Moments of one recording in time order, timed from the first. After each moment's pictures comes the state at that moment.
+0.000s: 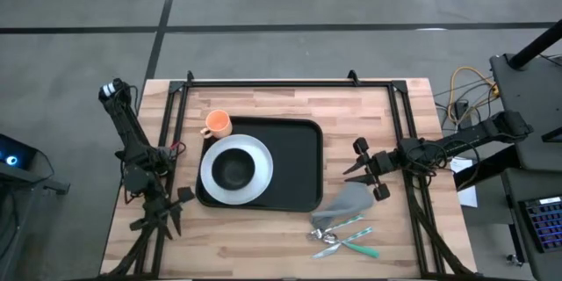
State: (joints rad) left arm -1.09 0.45 0.12 0.22 -0.04 -0.05; right arm 0.22 0.77 0.13 0.69 -0.11 0.02
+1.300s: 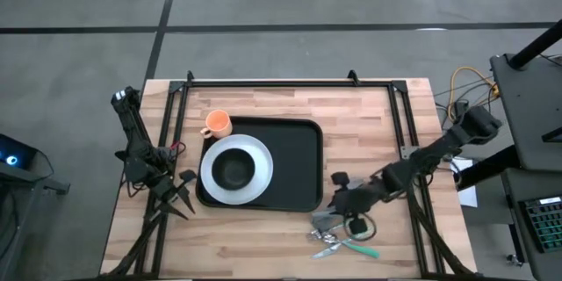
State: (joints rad) left arm -1.09 0.18 0.01 0.08 -0.37 -0.11; right arm 0.53 1.40 0.74 -0.18 0.14 0.24
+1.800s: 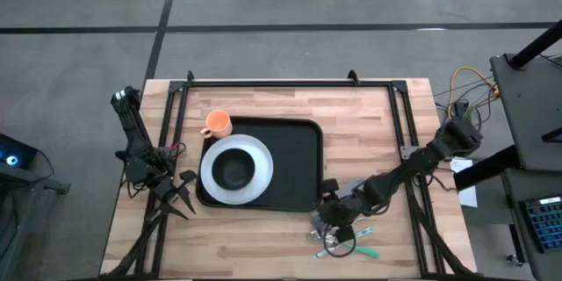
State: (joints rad) left arm -1.09 0.19 0.01 0.07 -0.37 -0.11; right arm 0.54 1.64 0.94 -0.29 0.18 0.23
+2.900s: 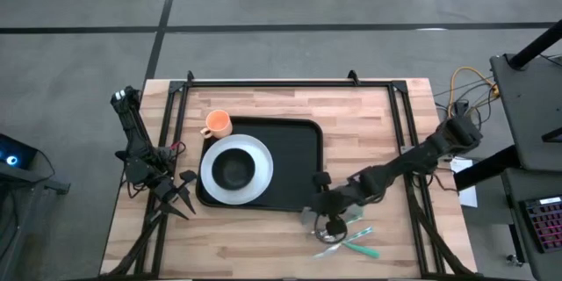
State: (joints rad) left arm -1.09 0.19 0.01 0.06 -0.37 -0.11; right arm 0.45 1.62 0.99 -0.24 0.14 0.21
